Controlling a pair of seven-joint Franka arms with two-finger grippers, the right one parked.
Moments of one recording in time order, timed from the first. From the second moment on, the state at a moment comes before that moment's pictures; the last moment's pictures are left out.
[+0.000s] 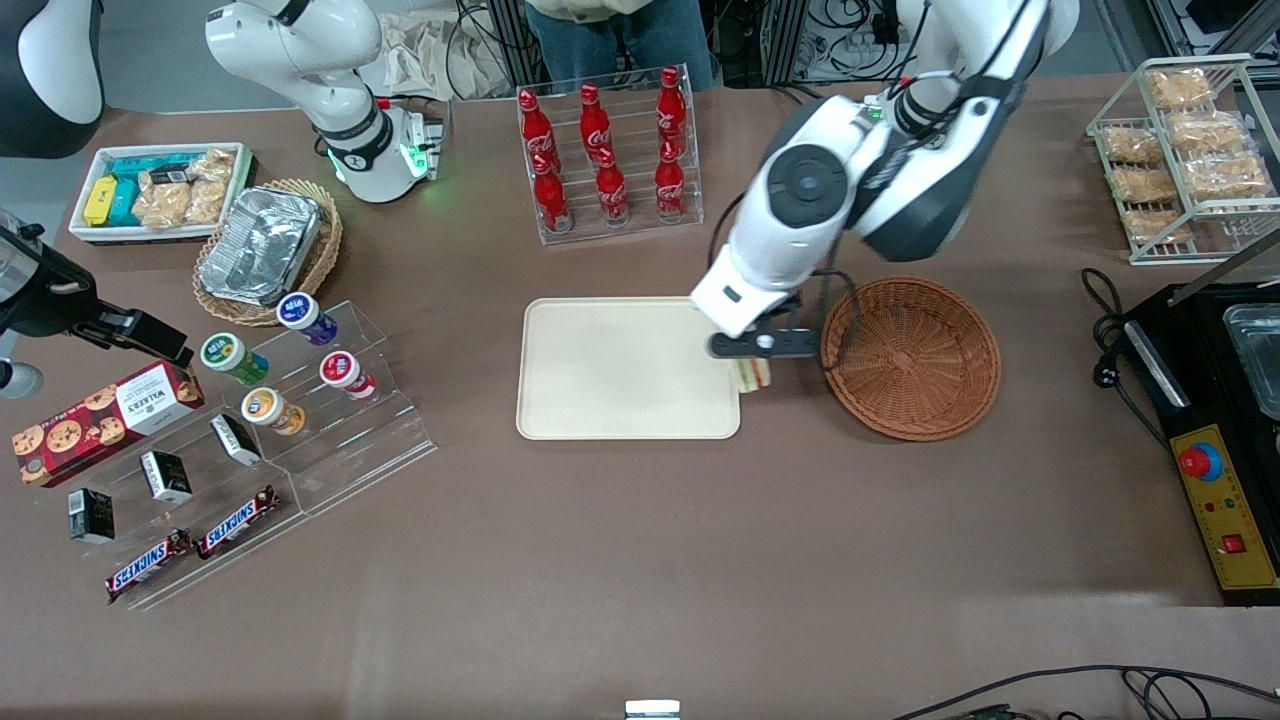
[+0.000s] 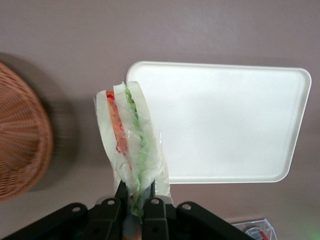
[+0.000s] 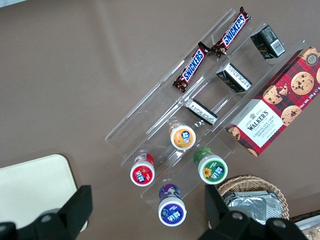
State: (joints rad) arm -0.45 0.29 -0.25 -1.71 -0.07 1.94 -0.69
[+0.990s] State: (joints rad) arm -0.48 0.49 -0.25 -1.88 -0.07 2.37 -0.48
